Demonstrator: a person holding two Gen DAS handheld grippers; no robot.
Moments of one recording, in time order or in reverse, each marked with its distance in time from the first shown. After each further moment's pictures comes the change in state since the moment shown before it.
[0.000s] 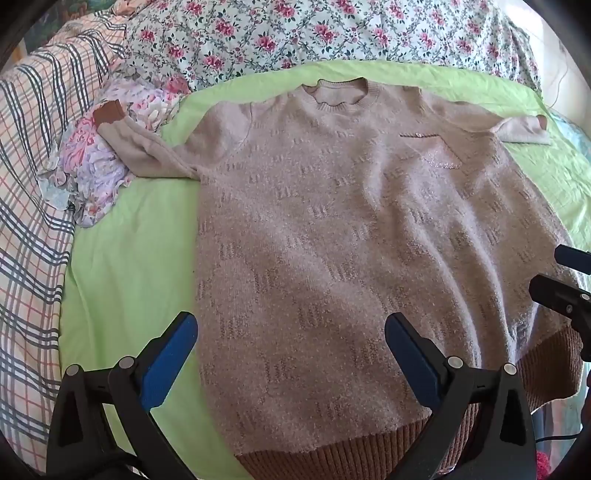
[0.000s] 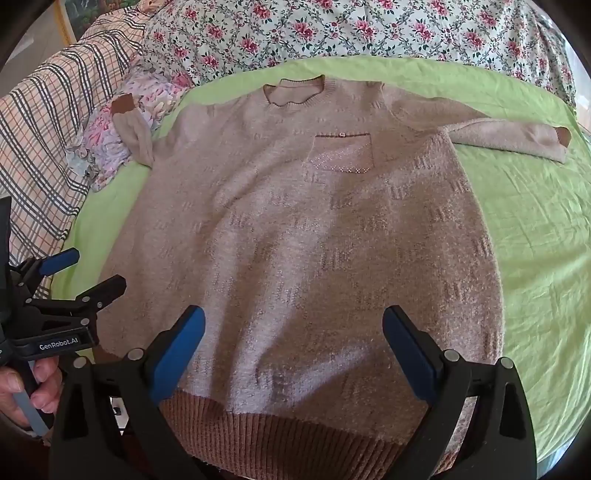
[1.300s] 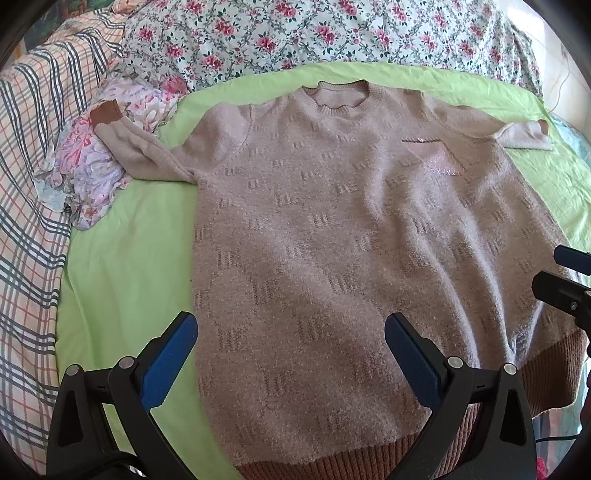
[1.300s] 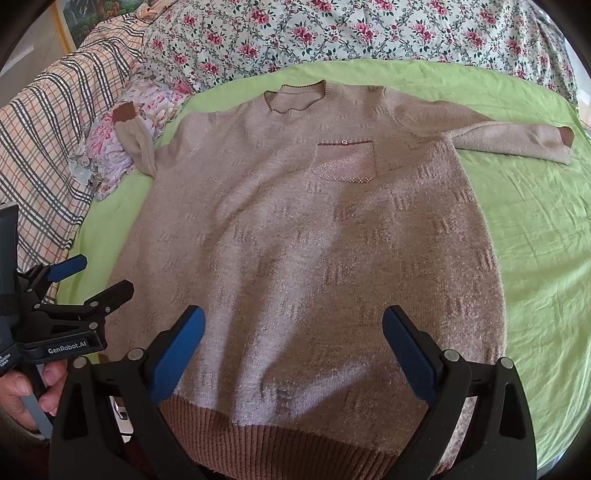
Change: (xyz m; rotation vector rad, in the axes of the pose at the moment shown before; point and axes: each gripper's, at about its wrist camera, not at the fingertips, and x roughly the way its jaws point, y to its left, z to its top) left arm 0.010 0.009 0.013 -0.015 0.002 -0.026; right arm 0.000 -0.003 0.013 0.017 -0.018 0.013
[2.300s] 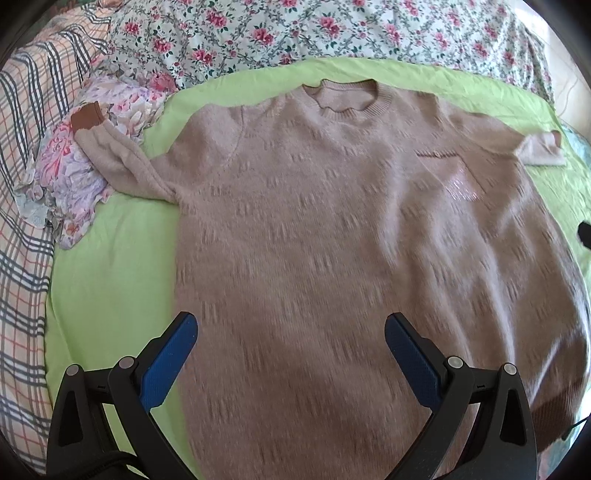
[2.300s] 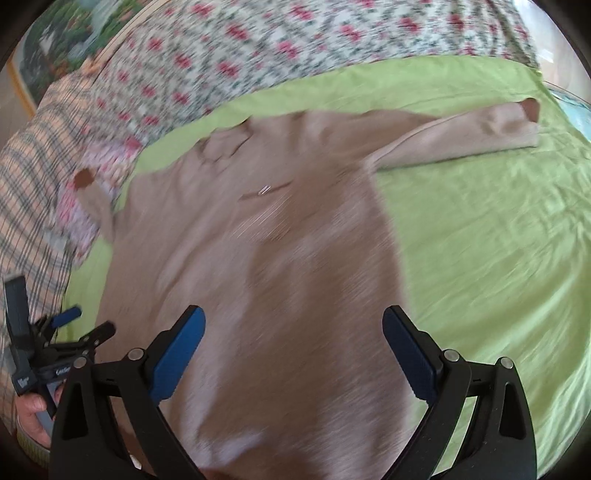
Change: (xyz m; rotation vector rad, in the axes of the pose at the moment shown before) left arm 0.041 0.002 0.051 0.000 0.042 0.006; right arm -0.006 -0.112 0.059 0.217 -0.095 -0.045
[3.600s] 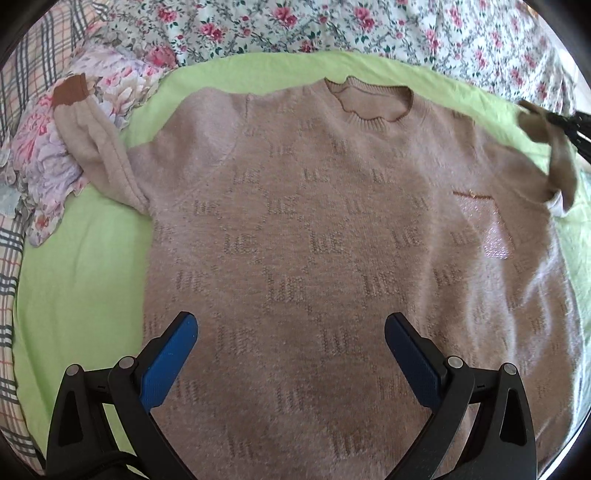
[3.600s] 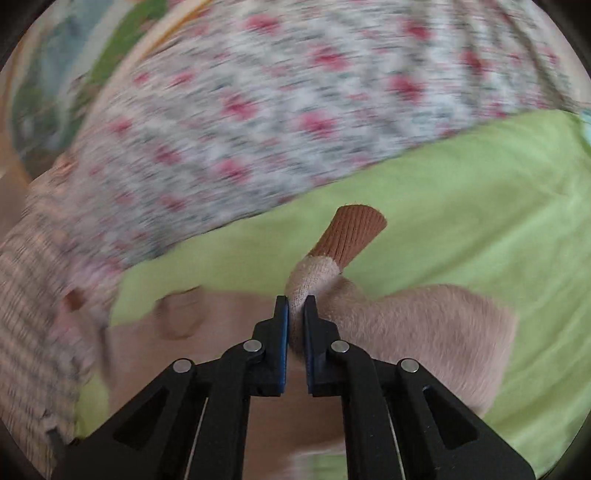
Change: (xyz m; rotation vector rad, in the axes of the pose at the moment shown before) left arm 0.053 0.017 0.045 -0.120 0.037 -0.066; right arm 0.081 -0.021 0.206 -0.002 -0.111 0.250
